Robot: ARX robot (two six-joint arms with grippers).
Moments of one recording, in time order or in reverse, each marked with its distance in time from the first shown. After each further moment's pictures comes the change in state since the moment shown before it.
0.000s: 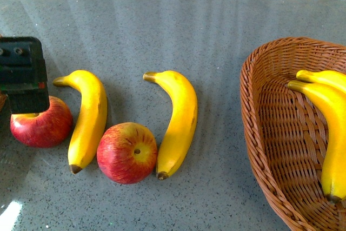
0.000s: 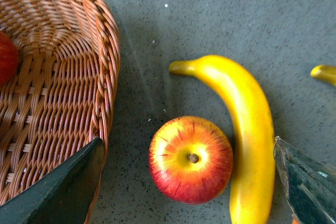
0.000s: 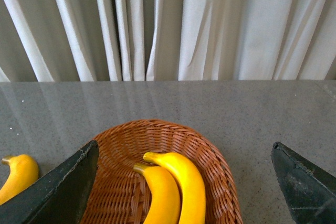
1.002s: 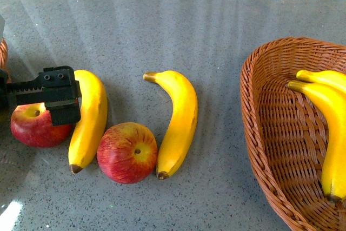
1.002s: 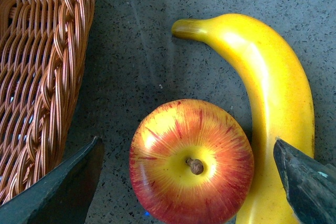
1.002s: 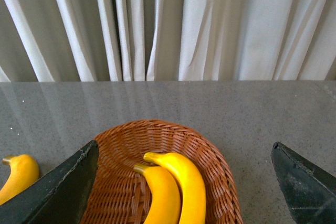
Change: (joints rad) left arm 0.015 0.252 0.069 0.061 0.019 -0.126; right arm 0.000 0.000 0.000 0.000 0.000 0.000
